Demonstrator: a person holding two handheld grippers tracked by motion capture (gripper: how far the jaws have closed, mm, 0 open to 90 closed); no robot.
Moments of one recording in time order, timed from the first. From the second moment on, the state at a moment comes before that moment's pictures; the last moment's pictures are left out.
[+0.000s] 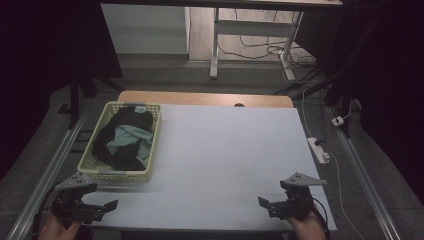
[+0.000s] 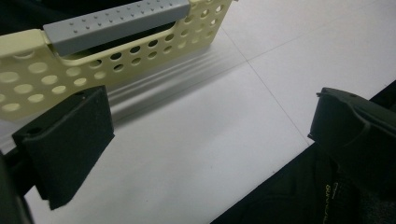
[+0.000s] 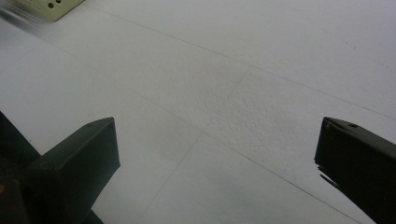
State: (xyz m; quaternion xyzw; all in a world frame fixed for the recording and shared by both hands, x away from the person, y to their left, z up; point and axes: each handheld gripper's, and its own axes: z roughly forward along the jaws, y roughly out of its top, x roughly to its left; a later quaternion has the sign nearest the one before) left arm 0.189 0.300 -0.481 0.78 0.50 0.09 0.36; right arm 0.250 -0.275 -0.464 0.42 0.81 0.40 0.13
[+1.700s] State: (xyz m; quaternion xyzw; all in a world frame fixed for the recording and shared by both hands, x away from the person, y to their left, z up) left arm 0.230 0.283 -0.463 0.77 0.48 0.12 0.41; right arm 0.253 -0.269 -0.466 0.41 0.83 0.37 0.12
